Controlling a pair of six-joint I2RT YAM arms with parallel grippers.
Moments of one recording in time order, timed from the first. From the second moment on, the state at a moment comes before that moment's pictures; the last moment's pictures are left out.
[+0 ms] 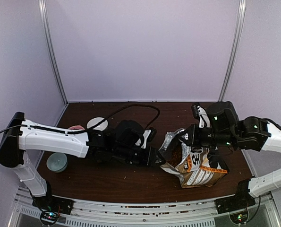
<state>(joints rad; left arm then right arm) -1.21 1.66 1.15 -0.12 0.12 -0.85 1.06 1.04 1.01 -0.56 0.22 0.87</state>
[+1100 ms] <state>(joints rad) -1.32 1.45 1.11 -0.09 0.01 -0.63 1.23 1.27 1.29 -0.64 0.23 0.72</state>
